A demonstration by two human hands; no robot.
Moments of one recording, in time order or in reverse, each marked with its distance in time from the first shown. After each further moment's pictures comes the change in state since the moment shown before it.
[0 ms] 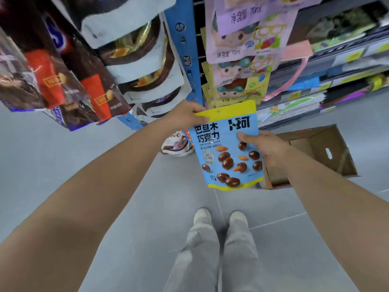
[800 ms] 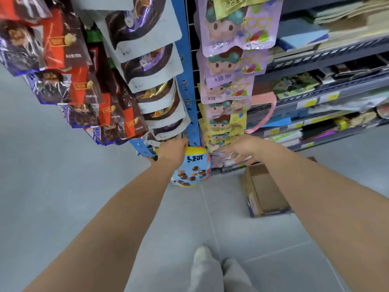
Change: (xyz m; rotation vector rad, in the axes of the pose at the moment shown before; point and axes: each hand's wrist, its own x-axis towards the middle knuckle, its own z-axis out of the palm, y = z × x) left_hand -0.063 -0.008 0.018 0.677 0.412 -0.037; right_hand -0.084 -0.069 0.013 -0.695 -0.013 -0.039
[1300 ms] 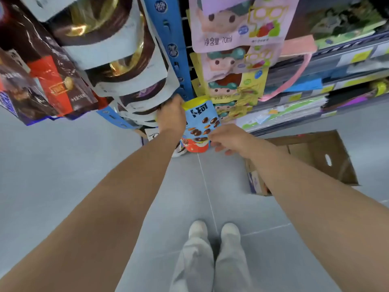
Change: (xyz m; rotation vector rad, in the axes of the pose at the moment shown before) left_hand 0.107 0.010 0.105 -0.284 0.250 -0.224; right_hand 0.137 0.029 0.051 0.155 -0.059 -0.031
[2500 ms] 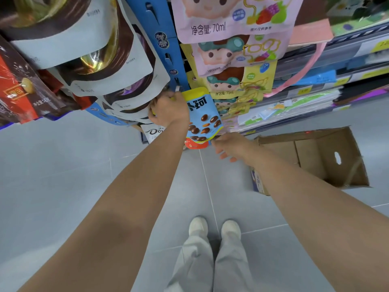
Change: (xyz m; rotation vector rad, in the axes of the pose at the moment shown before) left_hand 0.017 0.037 0.017 -0.454 0.242 -0.663; right_hand 0.036 0.036 -0.007 0.014 -0.065 0.069
